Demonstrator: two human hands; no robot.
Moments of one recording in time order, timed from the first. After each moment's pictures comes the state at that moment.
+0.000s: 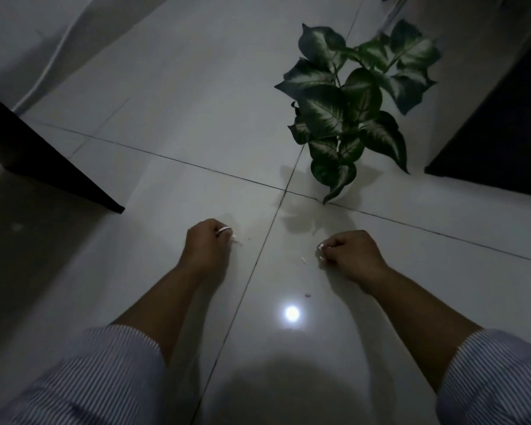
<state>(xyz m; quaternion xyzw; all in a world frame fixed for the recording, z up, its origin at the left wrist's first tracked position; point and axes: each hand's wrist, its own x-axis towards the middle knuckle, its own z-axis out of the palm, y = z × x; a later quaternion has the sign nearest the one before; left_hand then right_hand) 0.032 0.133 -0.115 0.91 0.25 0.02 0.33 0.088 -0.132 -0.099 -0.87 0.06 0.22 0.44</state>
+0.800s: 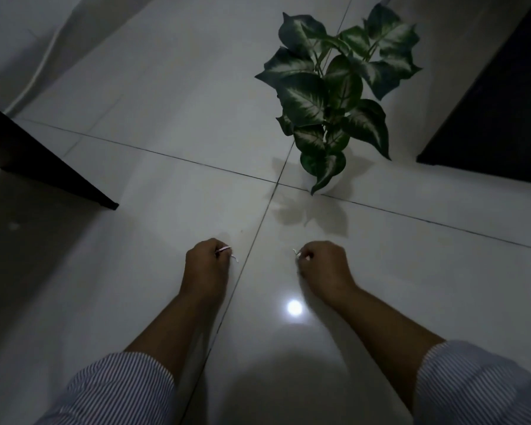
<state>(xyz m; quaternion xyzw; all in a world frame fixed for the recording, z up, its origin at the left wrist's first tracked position) -0.009 0.101 -0.133 0.90 0.25 0.04 0.34 0.049 -0.111 -0.126 -0.93 -0.09 0.12 0.32</state>
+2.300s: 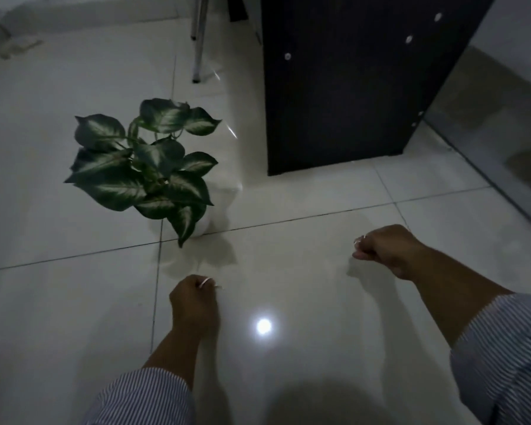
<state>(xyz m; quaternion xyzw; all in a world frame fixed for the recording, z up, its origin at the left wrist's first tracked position) 0.049 -0.042 -0.113 0.92 0.18 -0.05 0.35 0.042 -0.388 -0.035 -0.65 0.41 0.10 0.63</state>
